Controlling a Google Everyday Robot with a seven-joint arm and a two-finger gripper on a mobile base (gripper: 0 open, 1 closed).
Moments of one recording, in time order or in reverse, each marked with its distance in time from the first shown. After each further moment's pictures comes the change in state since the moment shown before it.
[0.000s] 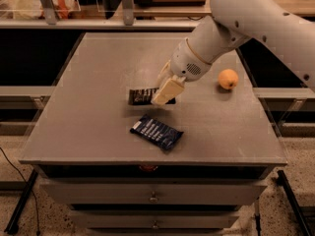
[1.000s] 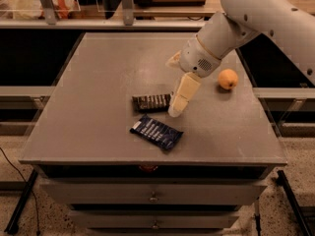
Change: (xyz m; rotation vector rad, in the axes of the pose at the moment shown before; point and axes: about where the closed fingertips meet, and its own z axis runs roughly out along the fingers) arm 0.017 -0.004 -0.016 -0.044 0.008 -0.027
